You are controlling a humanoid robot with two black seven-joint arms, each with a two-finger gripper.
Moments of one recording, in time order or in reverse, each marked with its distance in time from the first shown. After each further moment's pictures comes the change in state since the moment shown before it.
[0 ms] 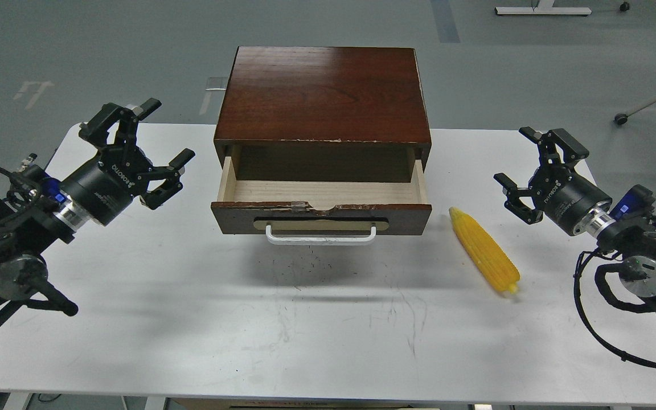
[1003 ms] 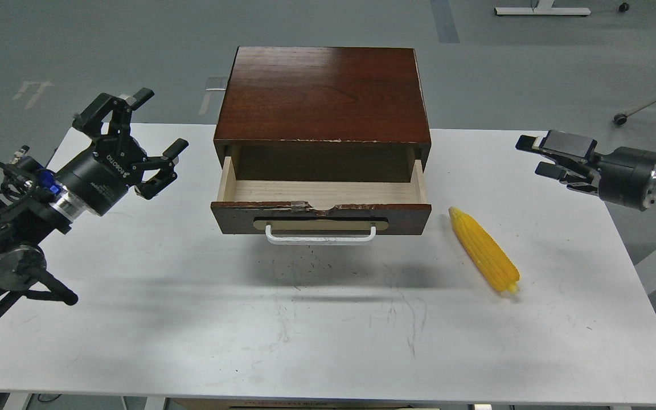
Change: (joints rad) left arm -0.032 -0.017 -0.005 0.052 0.000 0.000 -0.001; right arm 0.304 -0.305 -0.158 0.185 -1.020 0.011 0.000
